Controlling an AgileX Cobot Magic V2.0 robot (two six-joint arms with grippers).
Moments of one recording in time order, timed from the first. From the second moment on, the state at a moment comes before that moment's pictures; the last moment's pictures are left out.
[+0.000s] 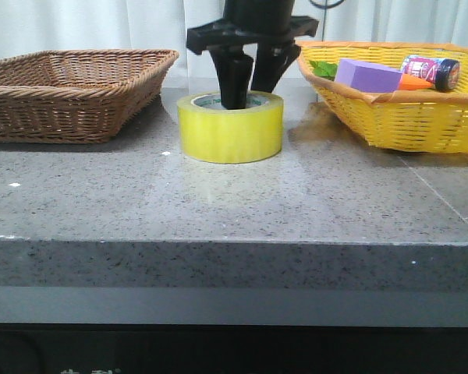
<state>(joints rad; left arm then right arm) -0.62 0.79 -0.90 -0.17 0.59 0.04 0.50 2.18 -2.23 -0.01 1.25 -0.11</state>
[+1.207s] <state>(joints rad) -0.62 0.79 -0.90 -0.17 0.59 0.04 0.49 1.14 -1.27 0.14 0.83 -0.05</state>
